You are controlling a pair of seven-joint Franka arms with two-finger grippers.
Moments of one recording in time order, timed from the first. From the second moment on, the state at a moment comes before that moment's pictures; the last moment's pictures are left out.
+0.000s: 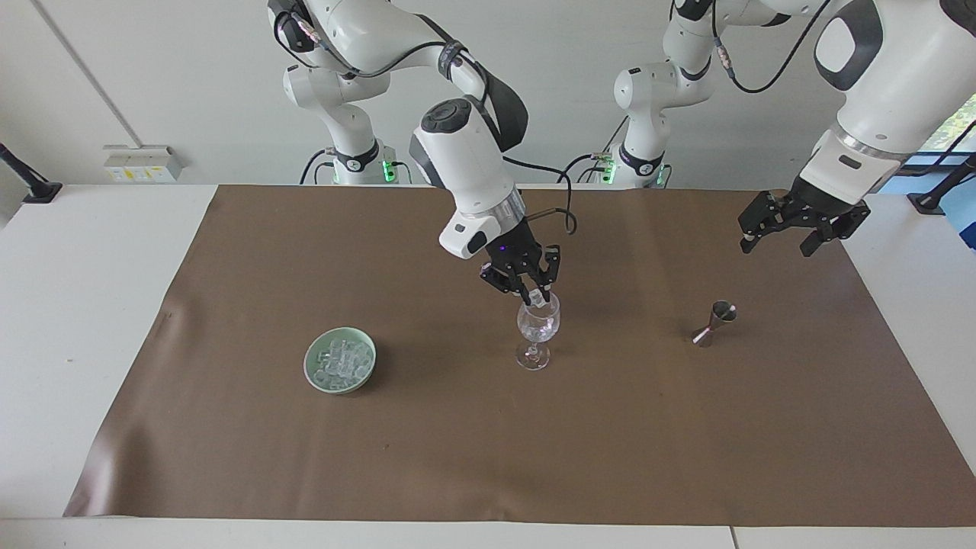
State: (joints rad) left arm 0.11 0.08 -0.24 -1.49 0.00 1.60 -0.02; right arm 0.30 0.39 0.30 -1.55 0.14 2.33 0.56
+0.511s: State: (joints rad) left arm 0.11 -0.01 -0.23 -1.57 0.00 1.59 -0.02; right arm 0.30 0.39 0.30 -1.55 0.14 2.33 0.56
